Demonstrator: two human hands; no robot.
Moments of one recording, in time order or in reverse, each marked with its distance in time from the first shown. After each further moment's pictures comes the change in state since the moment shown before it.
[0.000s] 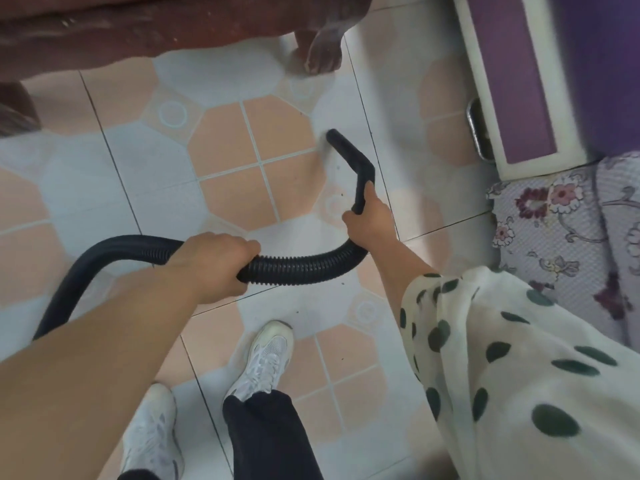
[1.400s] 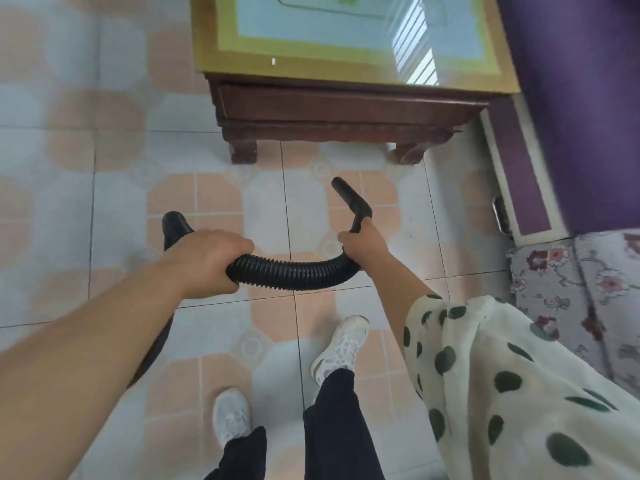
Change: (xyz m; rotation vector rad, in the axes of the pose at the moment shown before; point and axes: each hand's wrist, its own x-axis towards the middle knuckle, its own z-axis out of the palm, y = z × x) left_hand -0.405 -0.142 0.029 -0.183 0.327 -0.103; right_hand -0.359 -0.225 0.085 0.043 -0.093 -0.101
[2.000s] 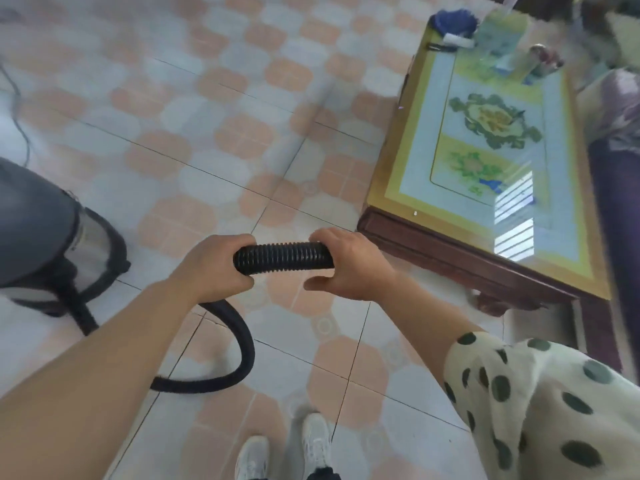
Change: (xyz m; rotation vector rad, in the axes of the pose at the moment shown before) left_hand -0.256 -0.064 -0.112 -0.501 0.608 -0.570; right_hand -0.232 -0.244 0.039 -0.813 -0.125 -1.341
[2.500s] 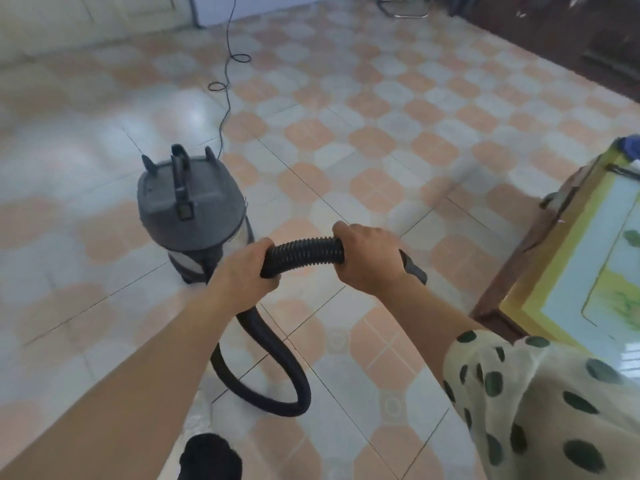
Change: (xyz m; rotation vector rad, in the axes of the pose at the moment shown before) left_hand -0.098 -0.127 -0.104 -0.031 0.443 -0.371; right_hand 0.153 -0.207 -0.009 -0.325 0.196 -0.415
